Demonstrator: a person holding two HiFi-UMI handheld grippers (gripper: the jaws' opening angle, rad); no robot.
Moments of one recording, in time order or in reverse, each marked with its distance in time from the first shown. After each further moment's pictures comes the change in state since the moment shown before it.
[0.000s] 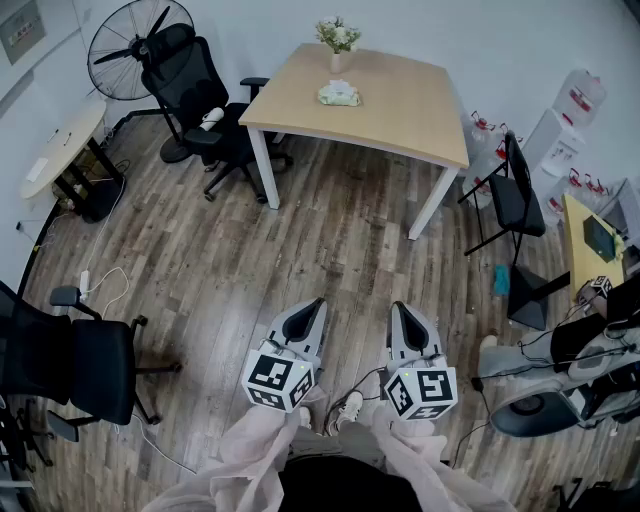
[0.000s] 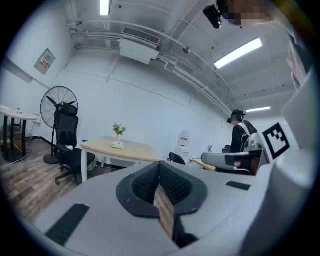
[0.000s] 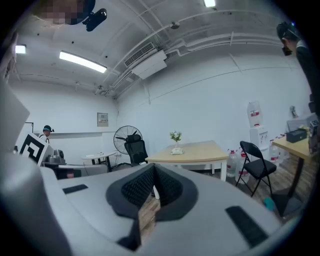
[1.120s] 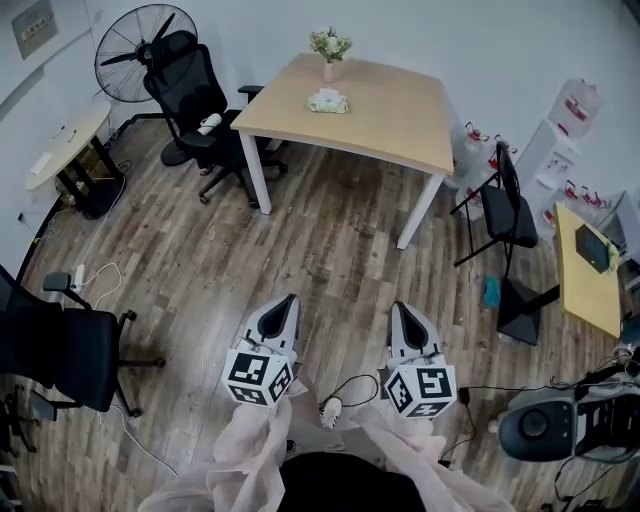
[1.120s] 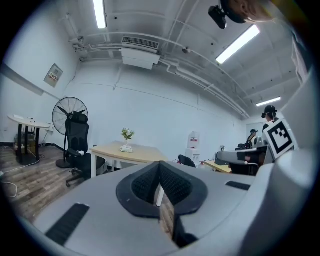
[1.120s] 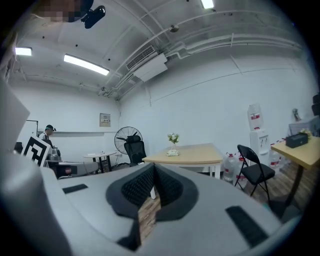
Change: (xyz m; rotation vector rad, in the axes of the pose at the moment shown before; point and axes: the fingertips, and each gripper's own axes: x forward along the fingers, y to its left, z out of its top) left arm 0.006 -0.037 -0.018 0.034 -0.051 0.143; right arm -0.045 -0.081 -0.002 -0.026 -0.017 0.027
